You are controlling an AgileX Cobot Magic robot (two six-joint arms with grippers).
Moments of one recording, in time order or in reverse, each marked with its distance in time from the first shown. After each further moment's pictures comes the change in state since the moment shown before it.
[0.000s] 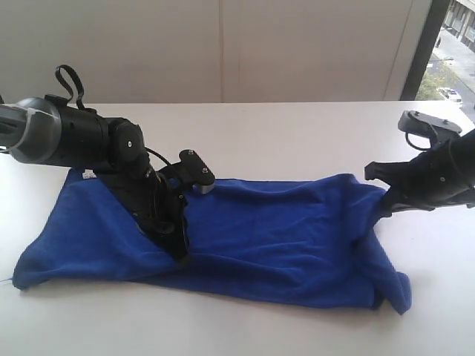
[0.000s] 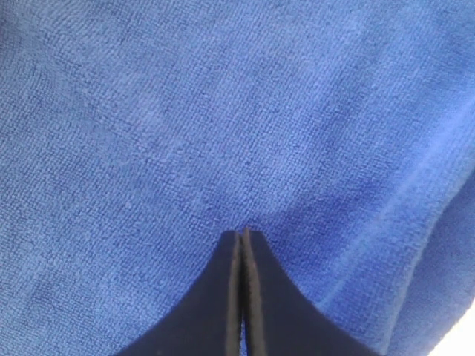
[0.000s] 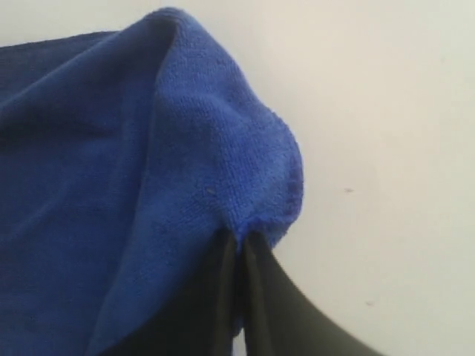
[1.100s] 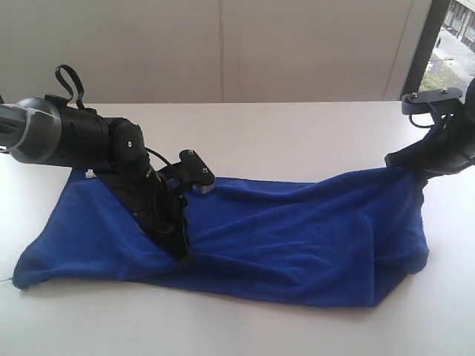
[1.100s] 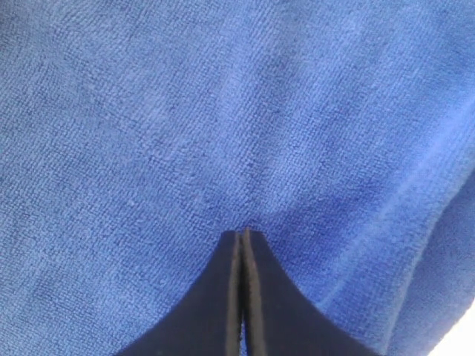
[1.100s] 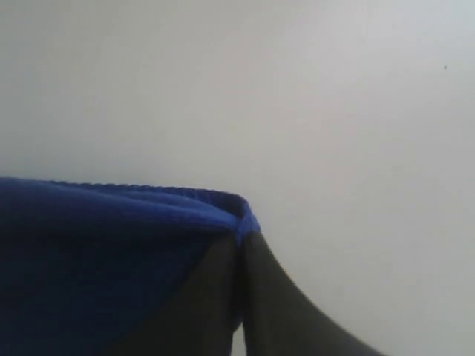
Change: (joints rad) left arm 0.000 0.000 0.000 0.000 0.000 0.000; right arm 0.000 0.157 -0.252 -0.674 -0.102 0.343
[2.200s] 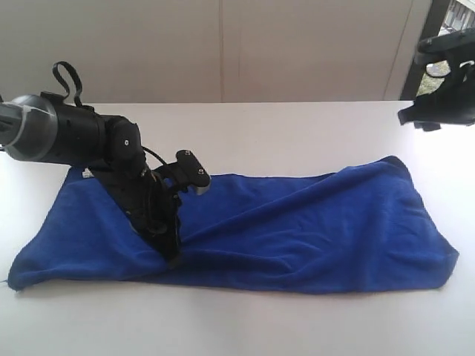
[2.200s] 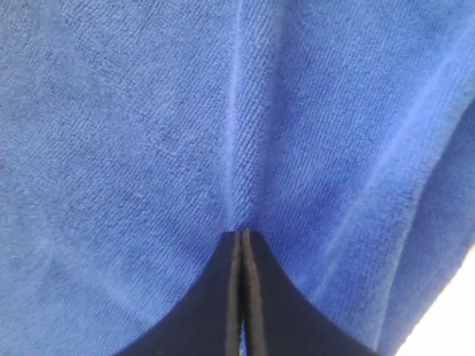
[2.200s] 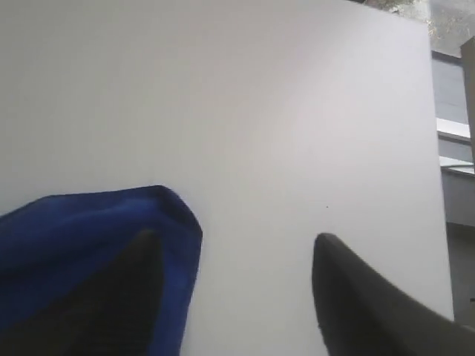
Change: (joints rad) left arm 0.004 -0.031 -0.011 0.047 0.029 0.000; right arm 0.000 -0.160 -0.041 -0.044 -0.045 -0.062
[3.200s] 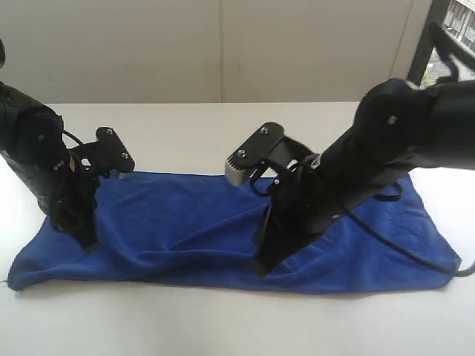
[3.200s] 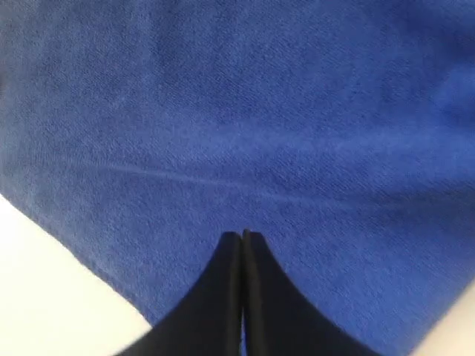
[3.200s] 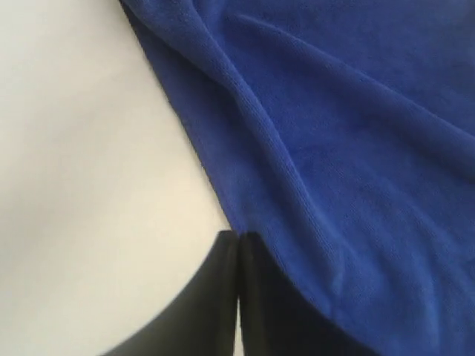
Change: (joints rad) left arm 0.142 -0.209 0.182 0.480 -0.011 -0.322; right arm 0.641 -0.217 0.332 0.539 0.223 -0.551
